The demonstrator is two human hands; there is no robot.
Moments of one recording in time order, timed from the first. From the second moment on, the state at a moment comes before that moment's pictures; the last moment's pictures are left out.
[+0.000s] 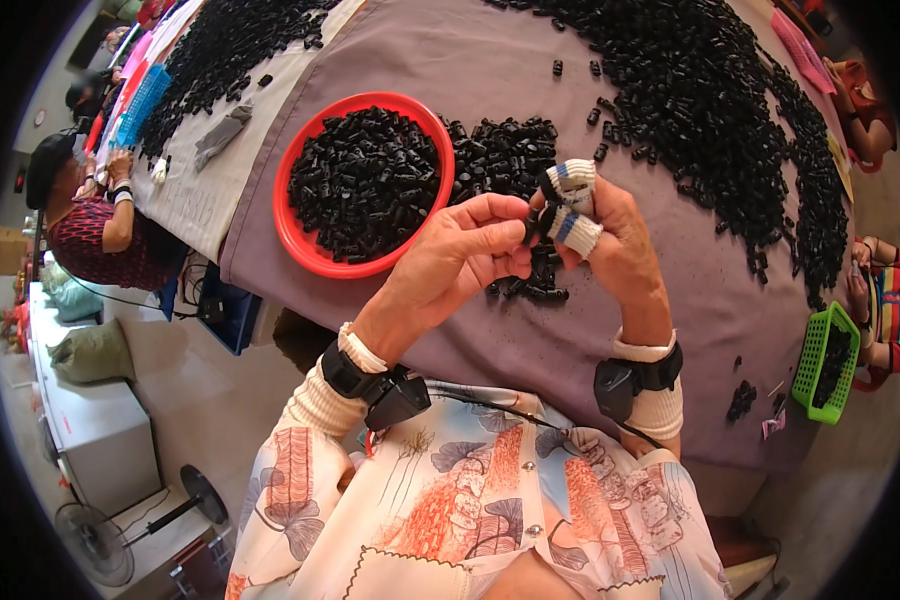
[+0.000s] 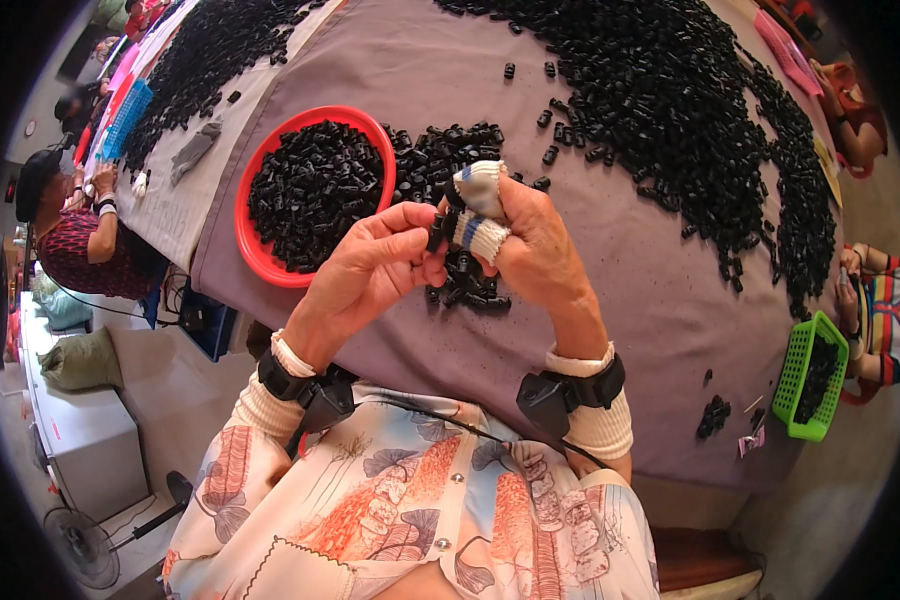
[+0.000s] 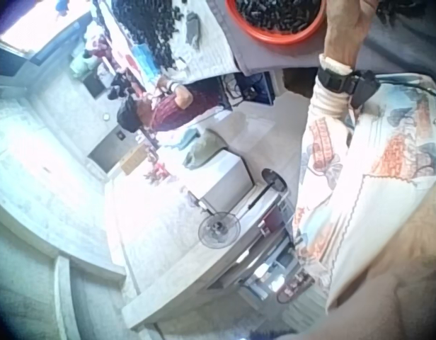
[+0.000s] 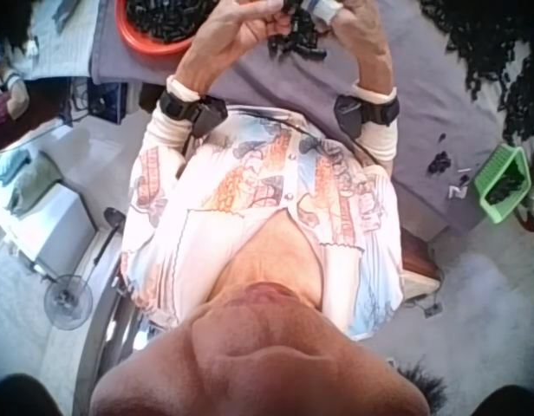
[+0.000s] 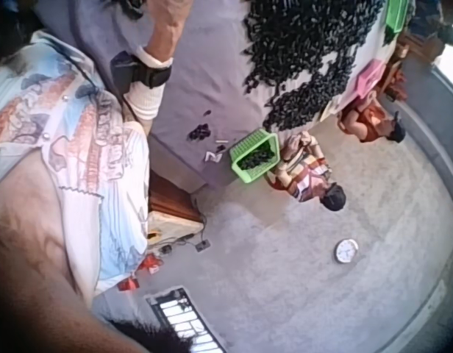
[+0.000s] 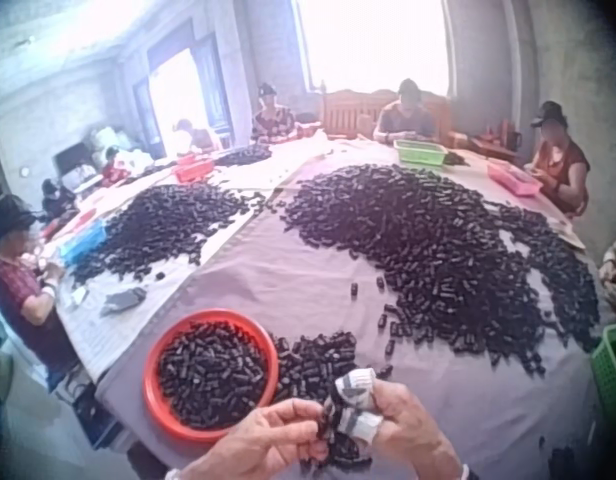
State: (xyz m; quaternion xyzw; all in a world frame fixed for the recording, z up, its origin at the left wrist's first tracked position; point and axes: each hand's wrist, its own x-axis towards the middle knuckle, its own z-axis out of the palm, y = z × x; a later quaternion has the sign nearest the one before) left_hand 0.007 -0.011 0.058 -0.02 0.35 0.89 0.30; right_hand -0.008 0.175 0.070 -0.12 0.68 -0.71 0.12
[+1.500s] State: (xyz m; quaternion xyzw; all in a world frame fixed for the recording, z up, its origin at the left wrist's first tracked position) left_hand 0.008 0.002 0.068 -0.05 0.36 0.90 0.24; right_hand -0.004 0.168 0.071 -0.19 0.79 -0.58 0.11
